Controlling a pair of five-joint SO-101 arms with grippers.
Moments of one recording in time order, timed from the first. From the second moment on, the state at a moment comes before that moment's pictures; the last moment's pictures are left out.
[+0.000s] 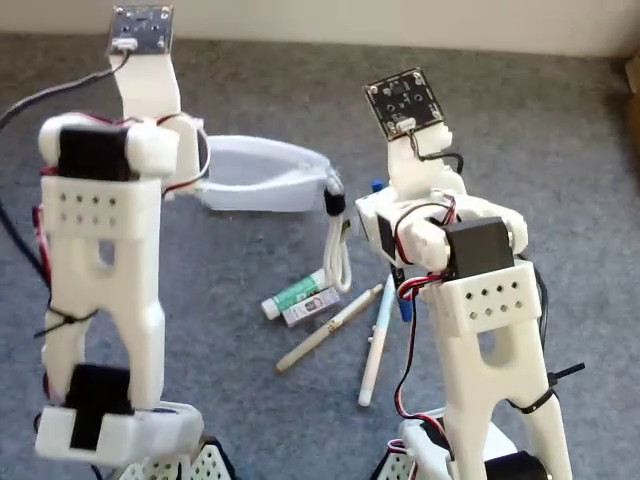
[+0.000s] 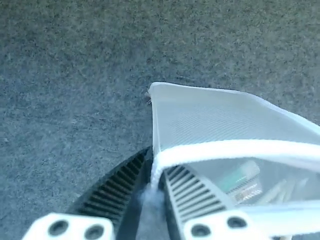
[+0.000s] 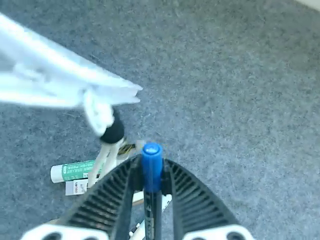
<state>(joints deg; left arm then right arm) -1.0 -5.7 -25.1 99.7 14.2 -16.4 -31.7 9.7 77.8 12.2</state>
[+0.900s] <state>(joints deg) -1.0 -0.5 -28.1 99.8 14.4 -22.6 -31.7 -3.9 77.8 6.7</state>
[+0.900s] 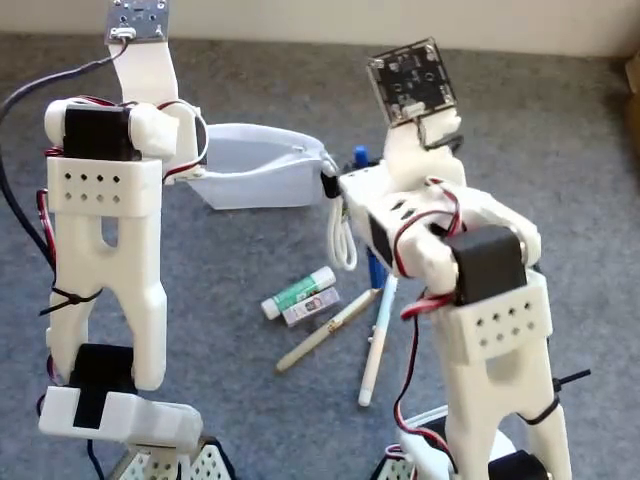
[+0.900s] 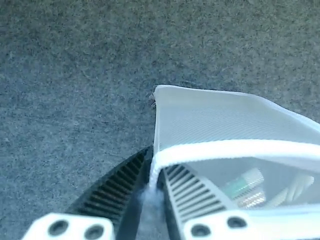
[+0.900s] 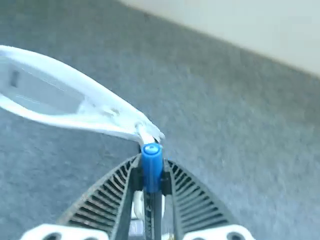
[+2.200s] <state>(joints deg) -1.0 -0.4 -28.1 99.8 17.2 -35.8 -26.9 -15.6 51.6 6.7</state>
